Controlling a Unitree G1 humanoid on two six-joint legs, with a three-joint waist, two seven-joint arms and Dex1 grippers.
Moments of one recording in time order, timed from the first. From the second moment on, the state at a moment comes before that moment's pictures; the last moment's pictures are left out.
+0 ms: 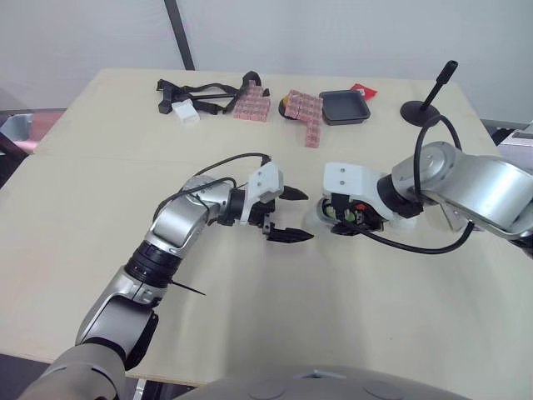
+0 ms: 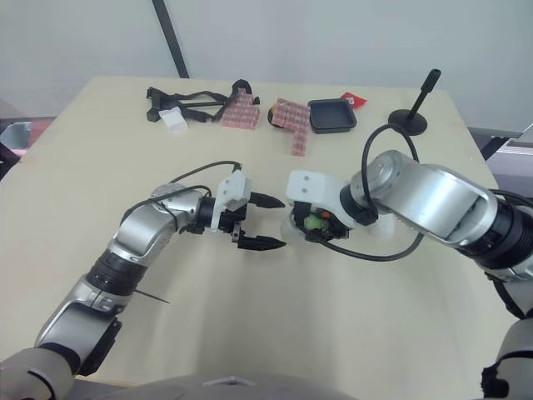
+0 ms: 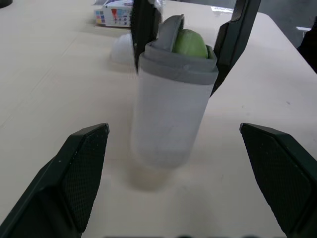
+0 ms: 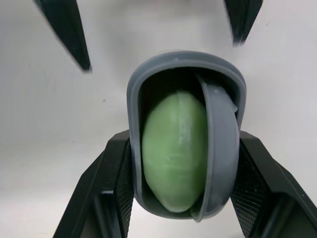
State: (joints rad) left arm -0.58 0.37 -0.37 -0.03 -0.30 0.41 -1.15; right arm -1.05 -0.97 0.73 -0.53 0.59 1.27 0.87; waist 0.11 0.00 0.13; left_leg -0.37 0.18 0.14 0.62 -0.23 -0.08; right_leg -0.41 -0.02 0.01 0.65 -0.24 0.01
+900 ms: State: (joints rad) left arm -0.60 0.29 -0.38 0.03 -0.24 0.34 -1.15; right arm -1.07 -0.90 0.77 -0.52 0.45 1.28 0.98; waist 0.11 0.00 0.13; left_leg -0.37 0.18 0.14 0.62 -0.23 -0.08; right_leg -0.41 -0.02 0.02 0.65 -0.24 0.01
